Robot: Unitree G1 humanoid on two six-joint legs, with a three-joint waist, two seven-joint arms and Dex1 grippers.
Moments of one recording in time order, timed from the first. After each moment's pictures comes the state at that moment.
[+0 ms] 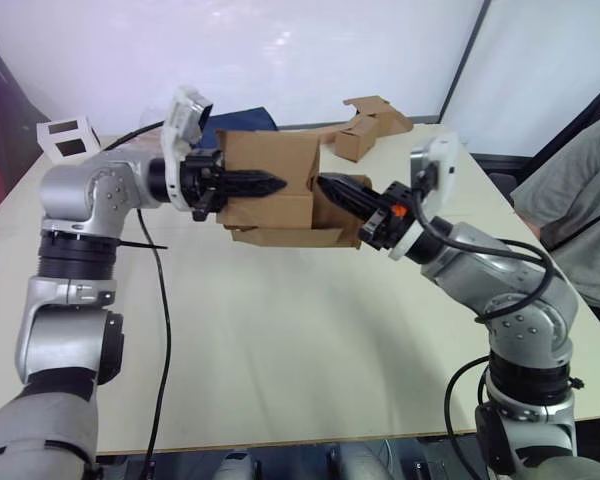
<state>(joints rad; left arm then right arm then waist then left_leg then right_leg) -1.12 0.65 0.01 0.33 -0.64 0.95 -1.46 -0.64 -0.39 -0.07 -0.52 0.90 0.83 0.28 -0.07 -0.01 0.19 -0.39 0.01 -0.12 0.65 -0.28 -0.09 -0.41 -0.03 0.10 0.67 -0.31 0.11</state>
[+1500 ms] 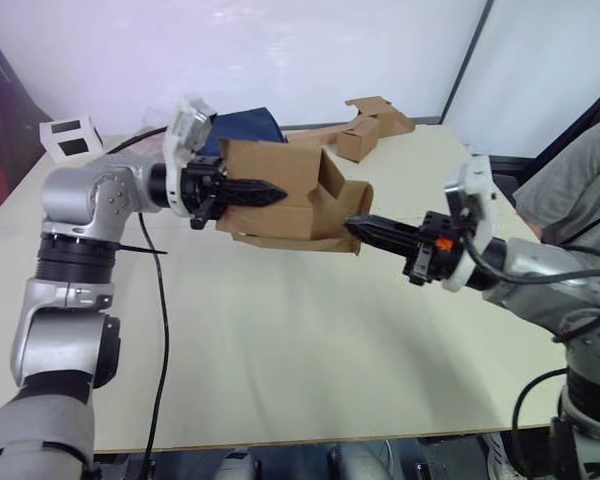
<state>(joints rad) -1.12 0.65 -0.02 0.34 -0.63 0.88 -1.47 -0.47 -0.76 -0.23 -0.65 1.18 1.01 0.45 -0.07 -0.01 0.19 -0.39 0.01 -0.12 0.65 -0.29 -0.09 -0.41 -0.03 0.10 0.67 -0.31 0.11</state>
